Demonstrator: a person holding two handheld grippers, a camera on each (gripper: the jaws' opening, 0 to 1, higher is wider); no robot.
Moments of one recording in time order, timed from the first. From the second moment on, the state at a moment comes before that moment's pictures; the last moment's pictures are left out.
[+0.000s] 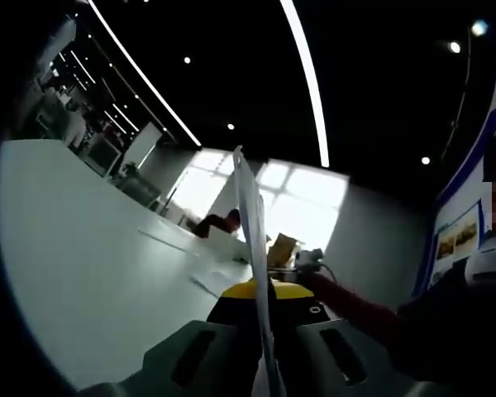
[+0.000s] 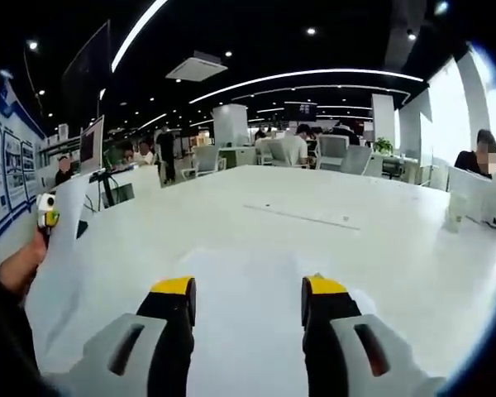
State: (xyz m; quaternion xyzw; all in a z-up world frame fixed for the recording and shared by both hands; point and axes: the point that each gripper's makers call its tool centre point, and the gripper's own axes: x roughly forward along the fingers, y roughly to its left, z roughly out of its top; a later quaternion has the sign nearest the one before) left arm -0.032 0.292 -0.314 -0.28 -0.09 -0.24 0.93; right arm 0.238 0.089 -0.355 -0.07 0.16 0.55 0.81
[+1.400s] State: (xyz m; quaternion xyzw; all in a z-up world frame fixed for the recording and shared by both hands) left arm -0.032 0.289 -0.315 -0.27 -0.09 -0.24 0.93; right arm 0.294 0.103 -0.374 -0.08 0.17 0.55 0.81
